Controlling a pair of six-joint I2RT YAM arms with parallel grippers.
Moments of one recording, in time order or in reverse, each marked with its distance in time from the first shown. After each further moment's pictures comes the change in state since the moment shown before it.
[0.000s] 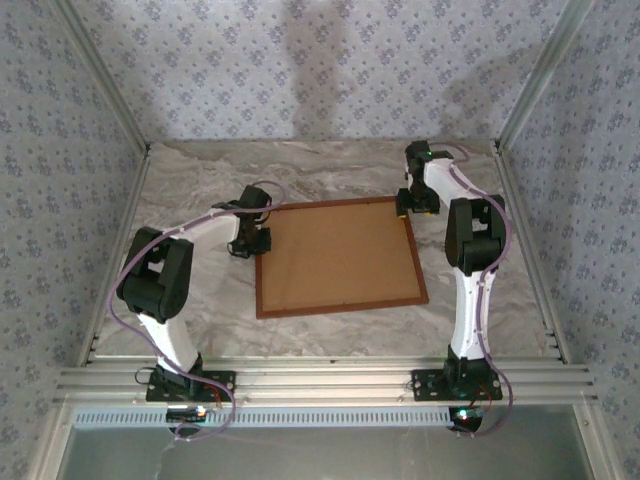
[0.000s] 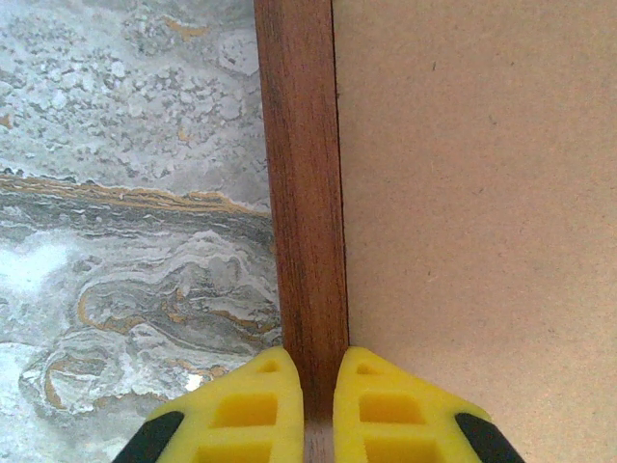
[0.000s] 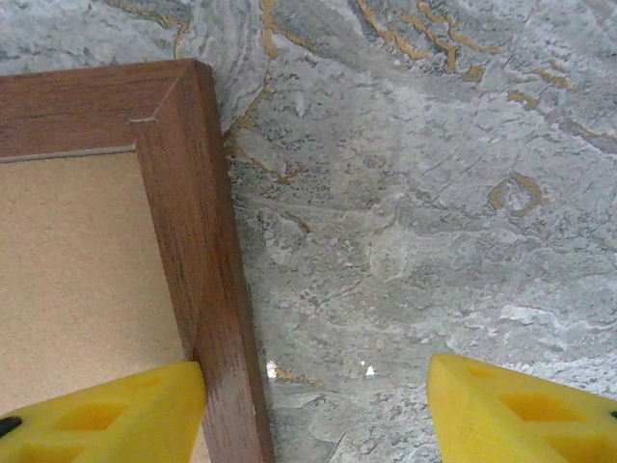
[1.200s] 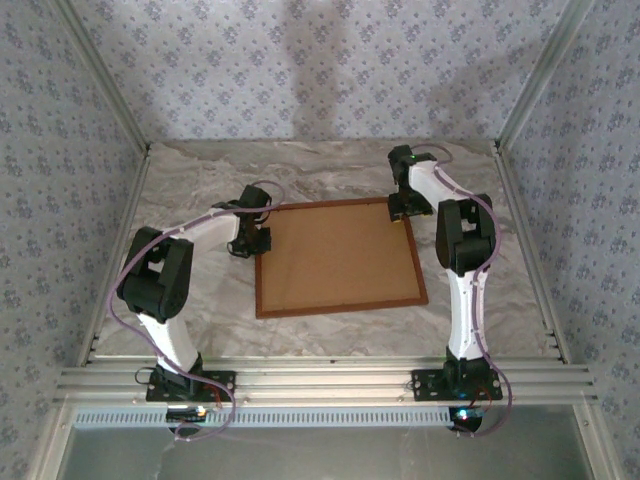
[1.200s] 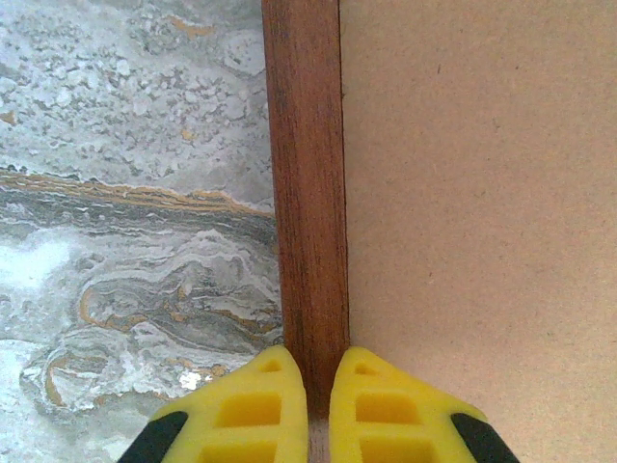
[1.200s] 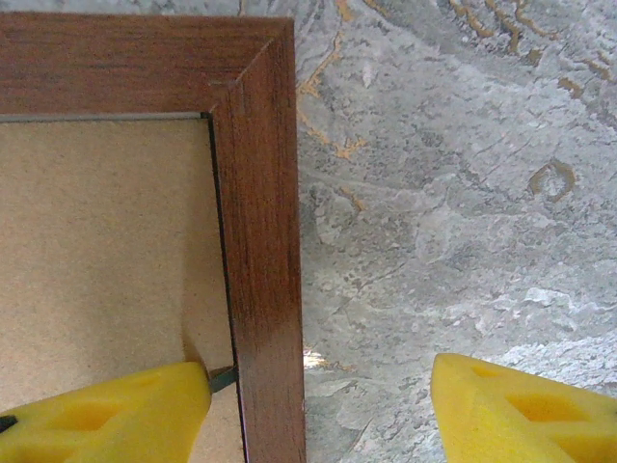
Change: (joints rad) left arm 0.000 0.001 0.003 -0.003 0.001 -0.013; right arm 0.087 0.022 0.005 -0.033 0.132 0.001
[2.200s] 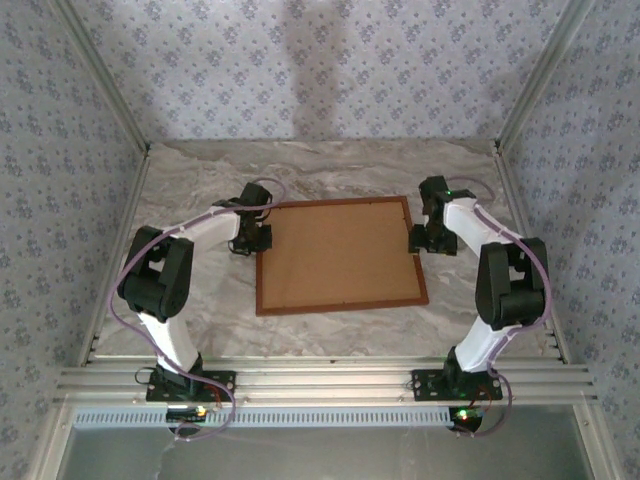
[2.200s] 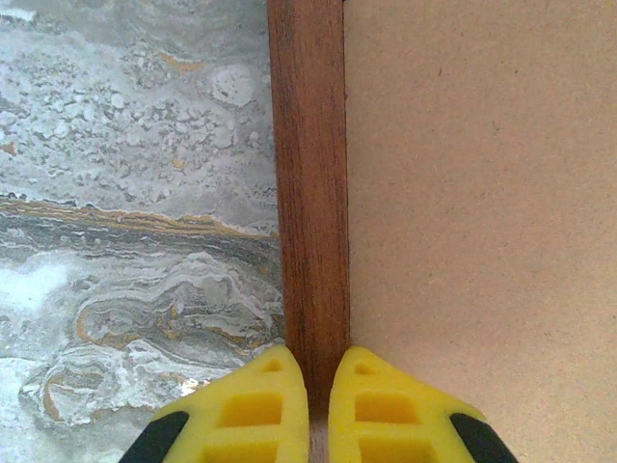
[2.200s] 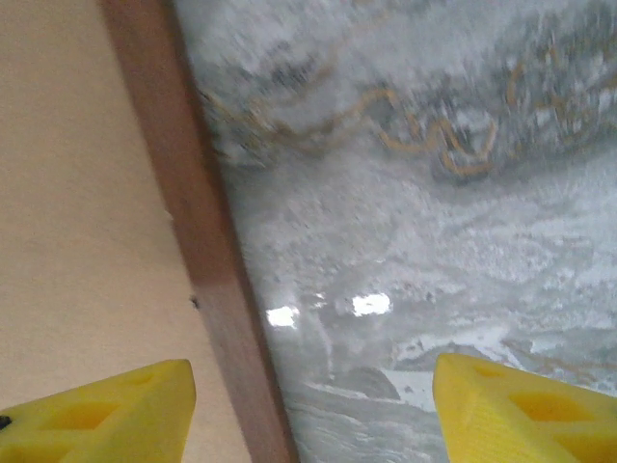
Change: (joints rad) left arm 0.000 0.007 0.023 -0.001 0.000 0.006; right arm -0.082 -0.564 -0.671 0.124 -0.128 0.133
